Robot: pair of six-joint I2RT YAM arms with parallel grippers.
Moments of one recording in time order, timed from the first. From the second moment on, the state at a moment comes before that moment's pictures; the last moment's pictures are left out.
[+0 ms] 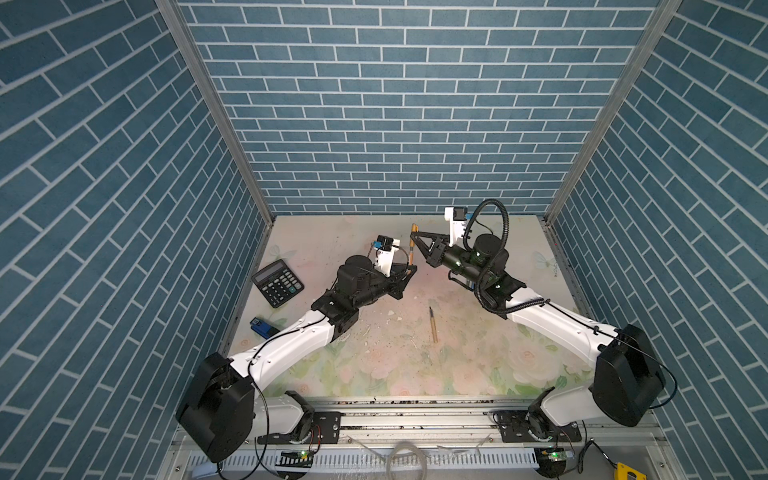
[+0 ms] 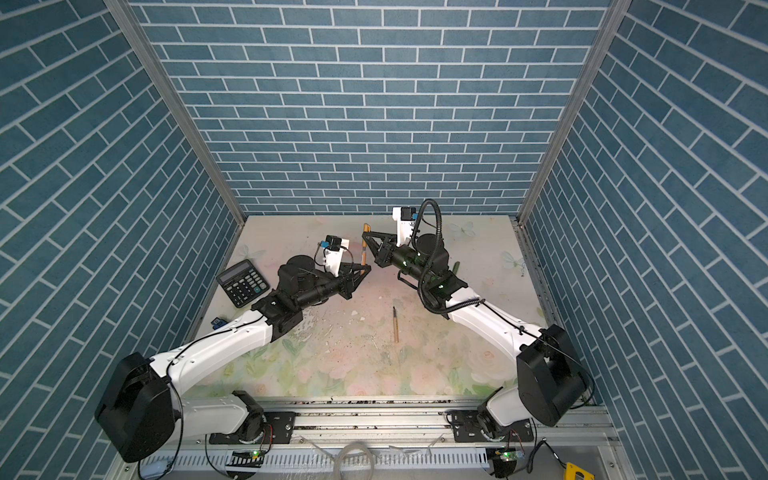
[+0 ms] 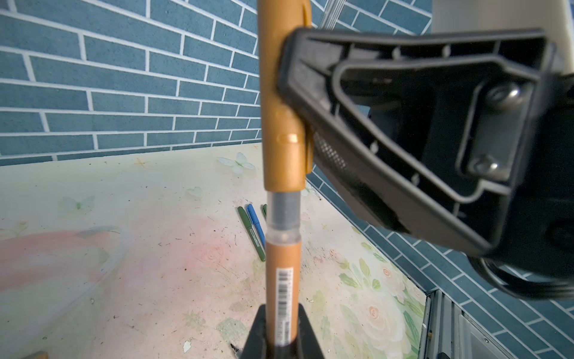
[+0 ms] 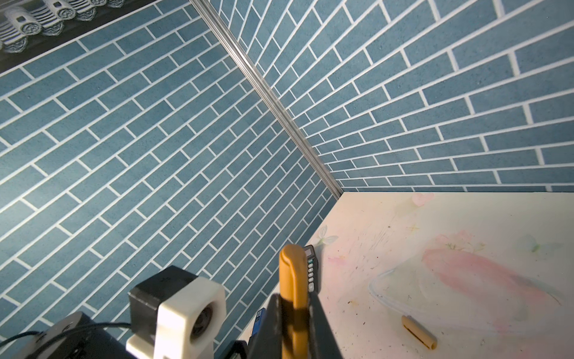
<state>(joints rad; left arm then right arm) -0.64 1.28 0.84 0.25 0.30 -0.38 0.70 1.45 1.04 0.48 -0.33 0.68</state>
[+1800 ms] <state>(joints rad) -0.63 1.26 0.77 0.41 0.39 -0.27 0.69 1.36 1.45 -0.27 -0.41 0.31</state>
